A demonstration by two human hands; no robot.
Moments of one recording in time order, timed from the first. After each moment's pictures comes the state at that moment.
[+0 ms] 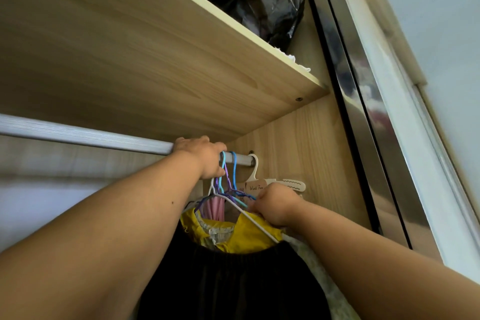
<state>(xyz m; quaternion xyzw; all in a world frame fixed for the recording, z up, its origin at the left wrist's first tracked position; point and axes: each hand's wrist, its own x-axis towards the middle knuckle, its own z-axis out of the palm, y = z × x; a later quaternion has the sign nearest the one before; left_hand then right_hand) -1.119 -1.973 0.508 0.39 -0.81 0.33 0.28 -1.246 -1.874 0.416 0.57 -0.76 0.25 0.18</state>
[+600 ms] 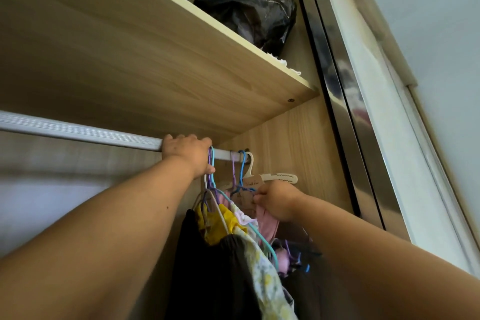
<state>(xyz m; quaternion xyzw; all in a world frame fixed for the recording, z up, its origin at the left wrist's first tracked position) -1.103 -1.966 0.491 0.42 -0.76 0.35 0.35 -1.257 -1.862 0.408 0.57 -0.74 0.32 0.15</state>
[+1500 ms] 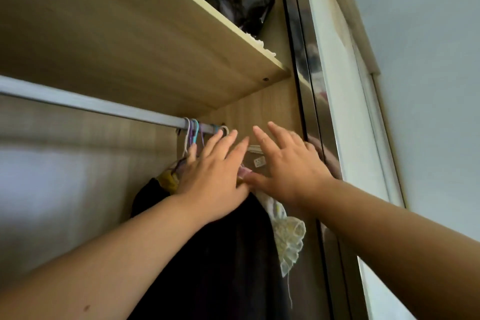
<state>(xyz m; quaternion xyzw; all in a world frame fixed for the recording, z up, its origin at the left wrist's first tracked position) -1.113 -1.865 0.365 0.18 -0.84 0.24 0.46 -1.221 -1.747 0.369 0.50 -0.71 0.24 0.43</state>
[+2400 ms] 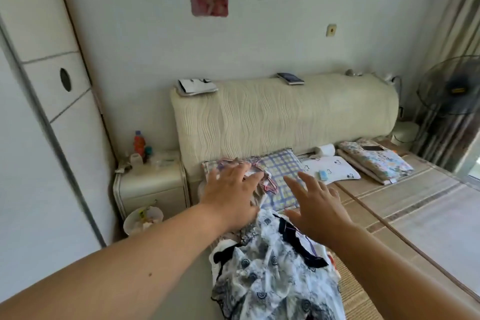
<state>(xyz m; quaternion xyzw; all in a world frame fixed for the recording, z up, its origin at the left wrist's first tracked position) -1.350 -1.296 -0.005 -0.30 -0.95 0.00 0.07 -1.291 -1.110 -0.025 -0.04 -1.00 0.03 0.05</state>
